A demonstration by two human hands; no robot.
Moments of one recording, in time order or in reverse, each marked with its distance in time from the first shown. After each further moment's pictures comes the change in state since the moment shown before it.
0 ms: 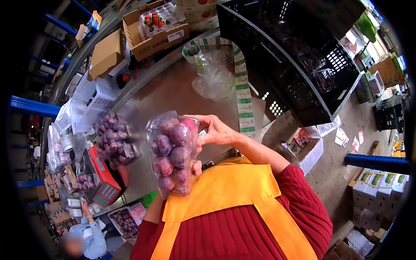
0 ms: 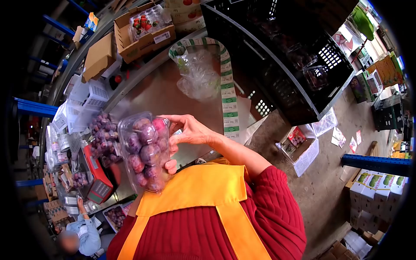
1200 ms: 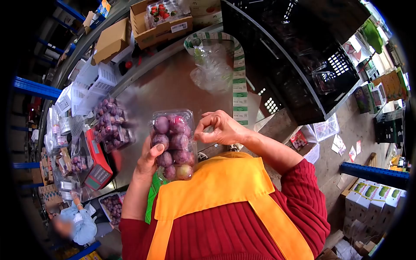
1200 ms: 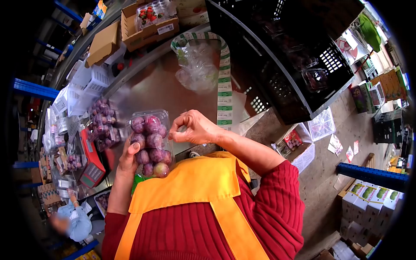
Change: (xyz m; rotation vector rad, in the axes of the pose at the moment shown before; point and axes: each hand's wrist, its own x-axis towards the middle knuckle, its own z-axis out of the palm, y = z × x) left_hand -0.017 0.000 0.054 0.943 0.368 0.318; right_hand -0.047 -0.057 -0.006 -0.416 -0.113 0.076
